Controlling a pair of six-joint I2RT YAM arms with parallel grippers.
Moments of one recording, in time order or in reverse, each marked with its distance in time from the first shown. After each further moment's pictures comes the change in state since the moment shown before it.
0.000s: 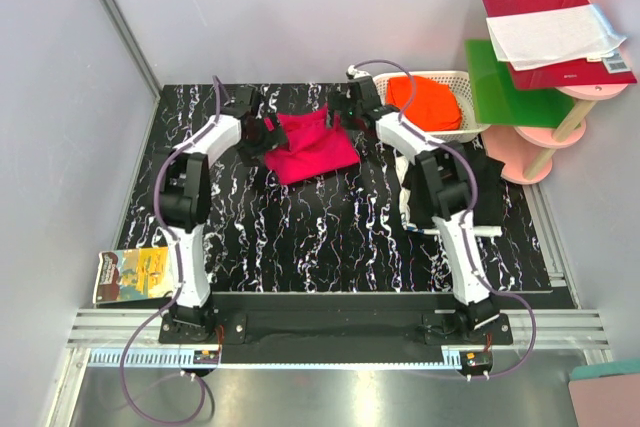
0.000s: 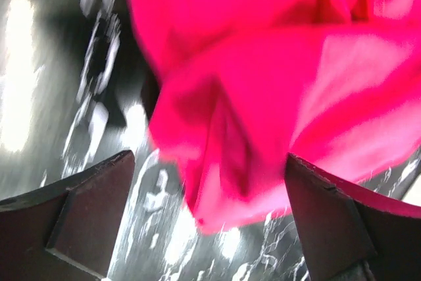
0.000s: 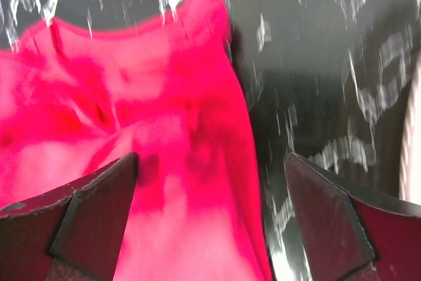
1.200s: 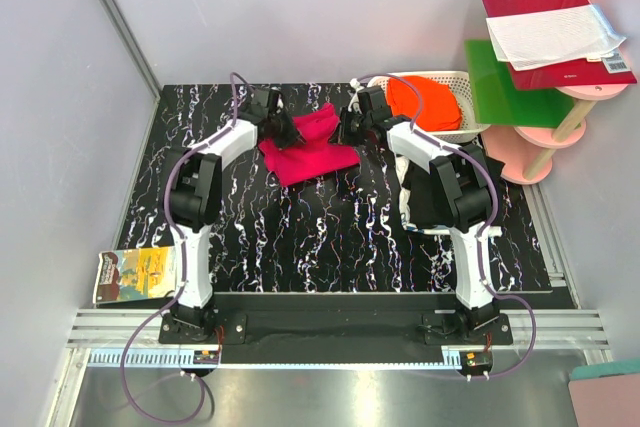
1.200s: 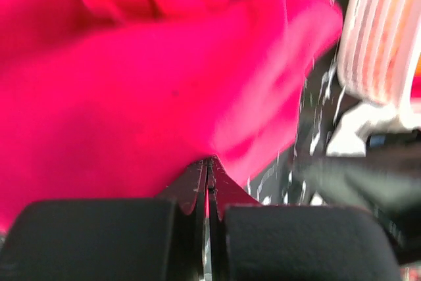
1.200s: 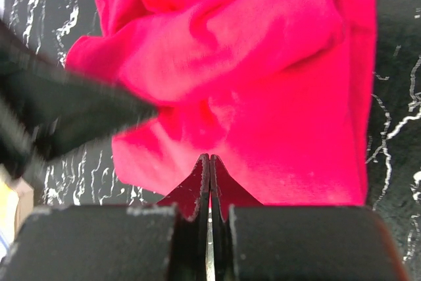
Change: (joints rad) left arm -0.097 -0.016 -0.070 0.306 0.150 -0.077; right arm 0.006 -0.264 -0.402 0.097 -0.335 0.119
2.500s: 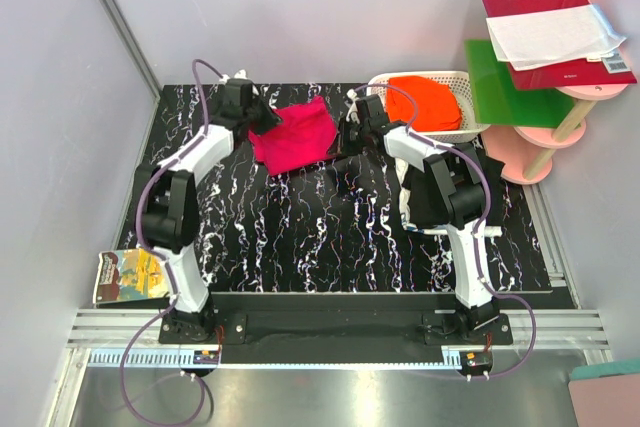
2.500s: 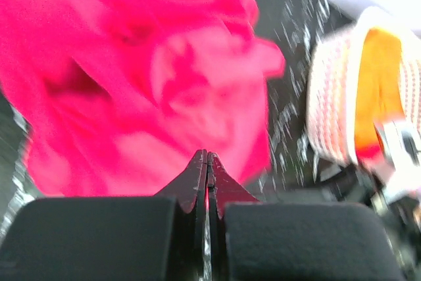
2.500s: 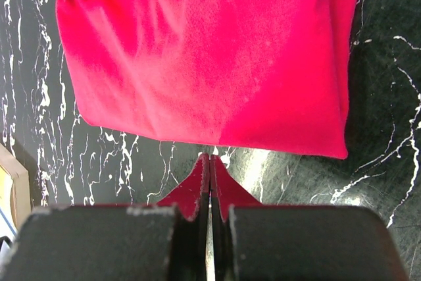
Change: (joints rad) left arm 0.090 -0.209 -0.149 0.189 -0.129 0.034; right arm 0.000 0.053 -0.017 -0.002 -0.068 -0.001
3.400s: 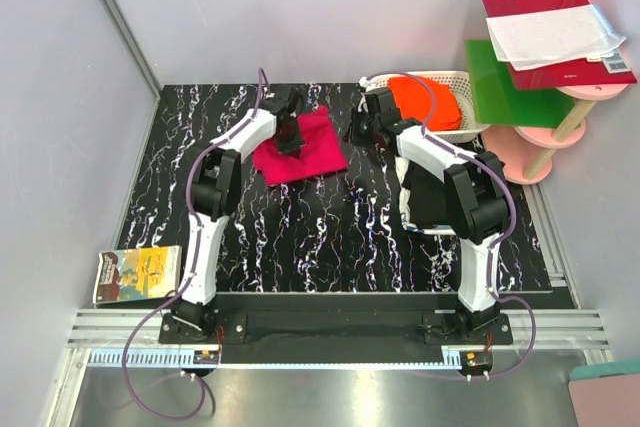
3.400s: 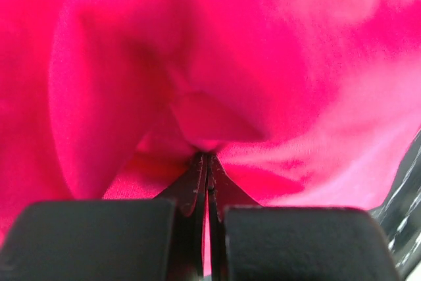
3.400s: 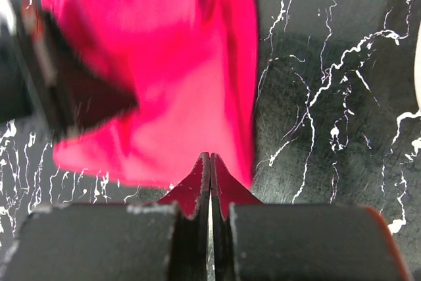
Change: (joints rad) left arm -0.138 0.460 0.528 -0.611 -0.120 0.133; right arm 0.000 -0.206 -0.120 0.000 0.245 -0.084
